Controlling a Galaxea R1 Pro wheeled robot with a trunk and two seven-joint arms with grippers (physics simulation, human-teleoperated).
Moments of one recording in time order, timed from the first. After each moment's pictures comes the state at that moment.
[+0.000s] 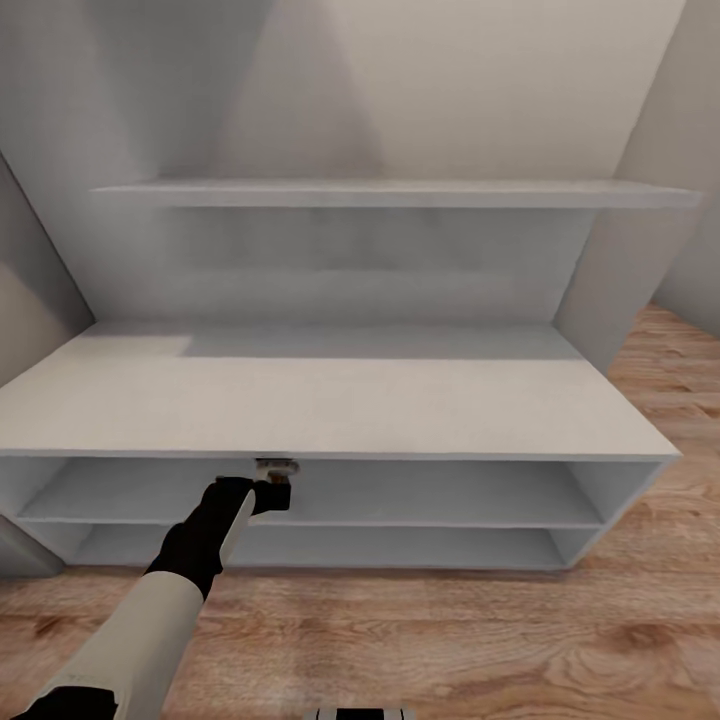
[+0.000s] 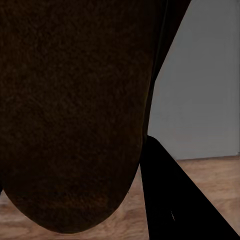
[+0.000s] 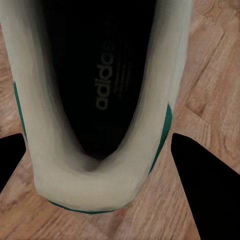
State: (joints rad) left arm -0.76 -0.05 -0.04 -0.82 0.03 0.71 -0.05; right arm -0.32 -0.55 -0.80 -0.35 -0.08 -0.18 -0.07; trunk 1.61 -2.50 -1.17
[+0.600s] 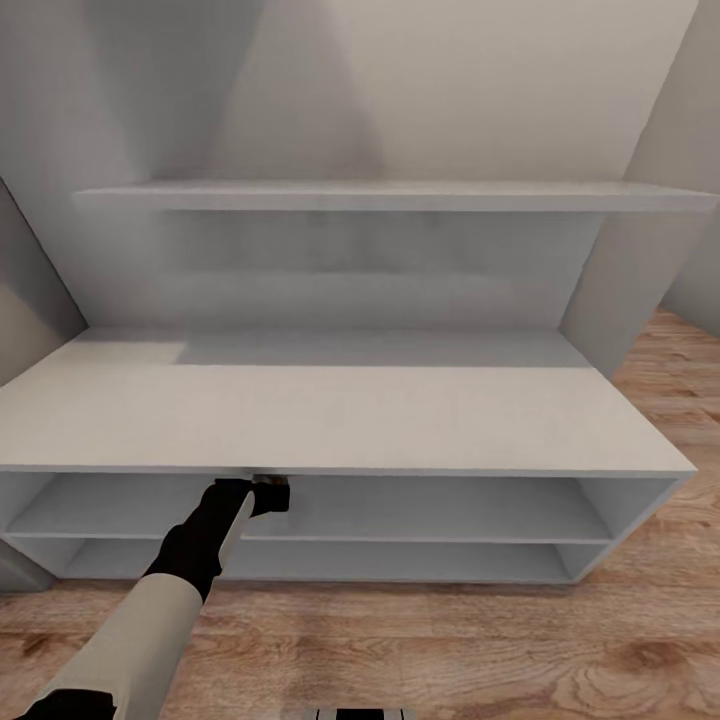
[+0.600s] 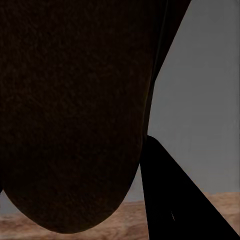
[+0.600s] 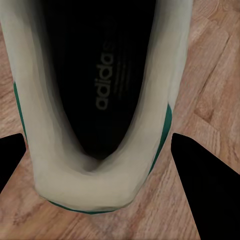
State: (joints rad) left arm -0.75 -0.05 -0.04 -0.82 0.03 0.70 -0.05; right arm -0.32 -0.55 -0.80 -0.35 -0.08 -0.18 -0.07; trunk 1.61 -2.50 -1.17
